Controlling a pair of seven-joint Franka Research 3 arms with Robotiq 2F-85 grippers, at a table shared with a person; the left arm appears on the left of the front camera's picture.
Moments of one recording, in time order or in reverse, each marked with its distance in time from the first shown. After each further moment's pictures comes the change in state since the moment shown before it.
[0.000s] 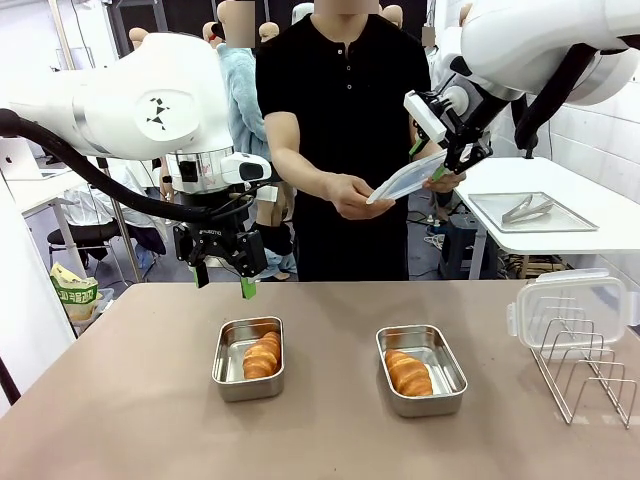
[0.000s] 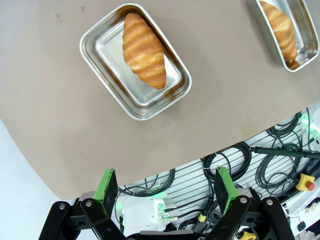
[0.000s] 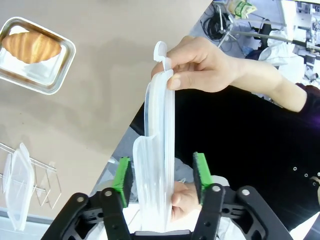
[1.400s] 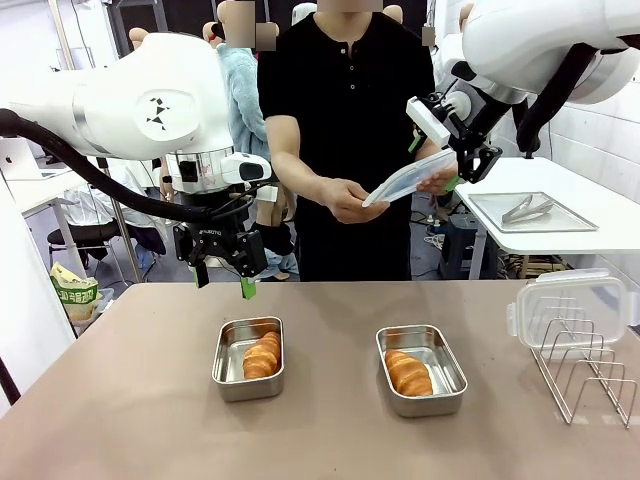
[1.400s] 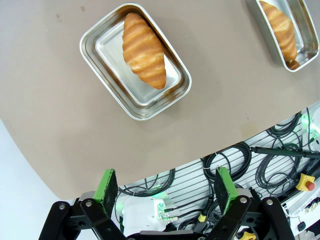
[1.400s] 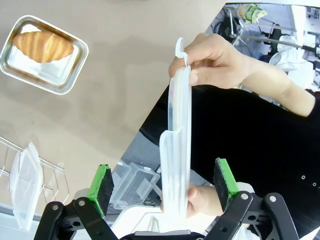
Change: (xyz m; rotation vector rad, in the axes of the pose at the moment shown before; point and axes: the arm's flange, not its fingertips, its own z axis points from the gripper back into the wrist) left arm 0.000 0.000 0.000 0.000 0.000 0.000; right arm -0.001 0.006 -0.004 0.051 -0.019 0.004
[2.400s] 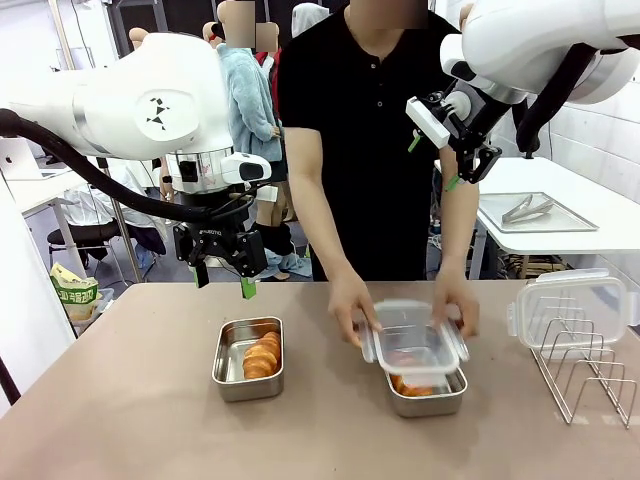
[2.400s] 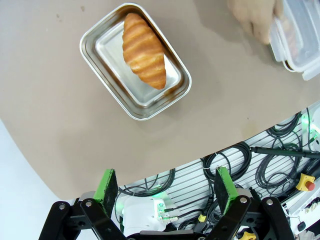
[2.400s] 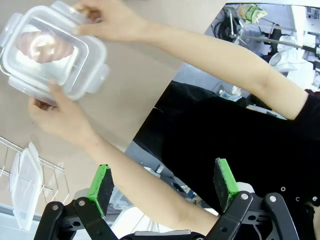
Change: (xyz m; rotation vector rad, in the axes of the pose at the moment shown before) left arm 0.000 0.000 0.000 0.000 0.000 0.000; right arm 0.000 0.000 0.000 0.000 0.000 0.001
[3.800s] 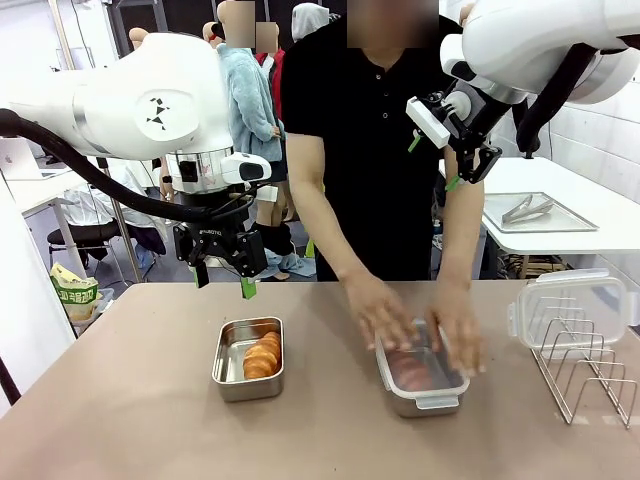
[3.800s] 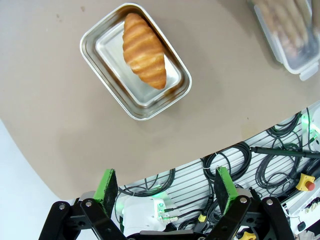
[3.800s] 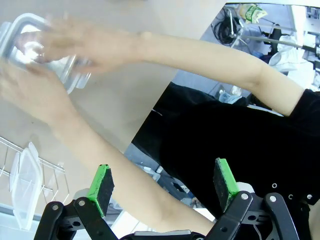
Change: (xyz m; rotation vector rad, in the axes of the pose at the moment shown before) left arm 0.000 0.000 0.000 0.000 0.000 0.000; right arm 0.000 0.000 0.000 0.000 0.001 0.000
